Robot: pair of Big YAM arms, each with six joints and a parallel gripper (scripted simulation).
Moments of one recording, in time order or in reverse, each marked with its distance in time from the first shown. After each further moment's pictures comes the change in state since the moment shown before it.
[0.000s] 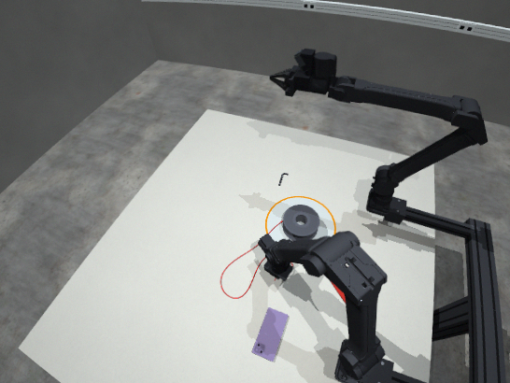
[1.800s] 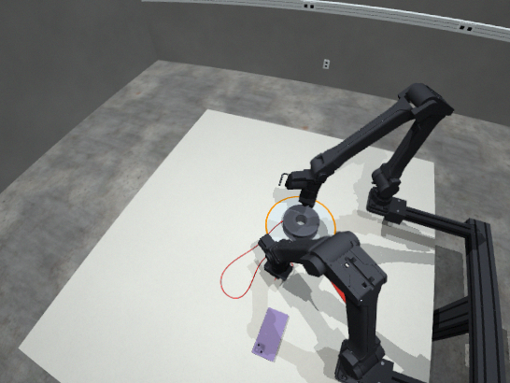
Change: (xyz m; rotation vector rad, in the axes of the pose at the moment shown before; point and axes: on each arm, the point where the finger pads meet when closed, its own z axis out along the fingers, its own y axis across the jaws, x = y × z) left arm 0.000 0.000 0.000 0.000 0.000 0.000; right arm 0.477 0.152 -0.194 -0.017 1.397 -0.034
